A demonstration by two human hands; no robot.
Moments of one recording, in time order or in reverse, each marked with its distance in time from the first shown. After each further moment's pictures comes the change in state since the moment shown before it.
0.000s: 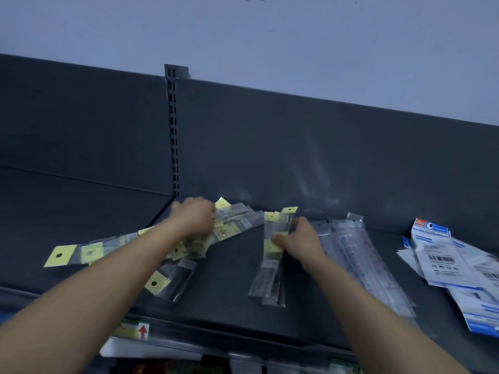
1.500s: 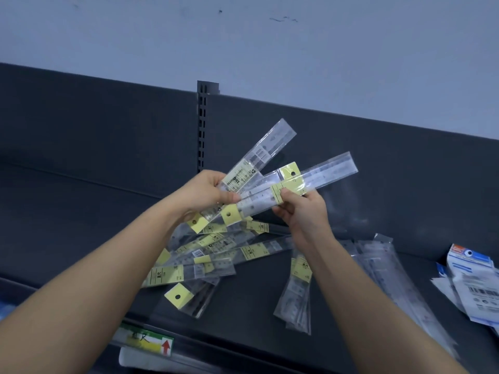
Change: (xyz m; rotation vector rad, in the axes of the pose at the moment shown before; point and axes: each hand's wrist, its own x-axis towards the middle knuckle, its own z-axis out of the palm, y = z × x) left_hand -0.019 -0.031 -0.065 -1.152 0.036 0.194; right_hand -0.021 -0.106 0.007 0.976 -0.113 -0.172
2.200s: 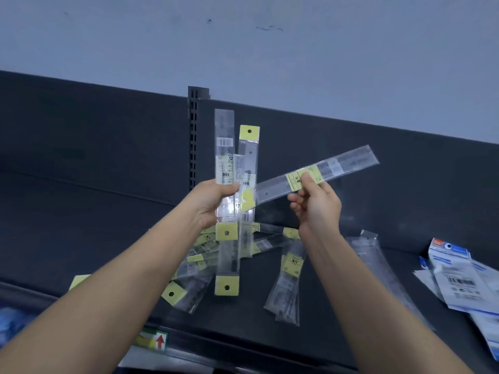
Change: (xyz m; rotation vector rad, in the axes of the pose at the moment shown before) left_hand 0.001 0.010 0.039 -0.565 0.212 -0.233; right_hand -0.012 -0.027 -0.016 0.113 0.238 -0.062
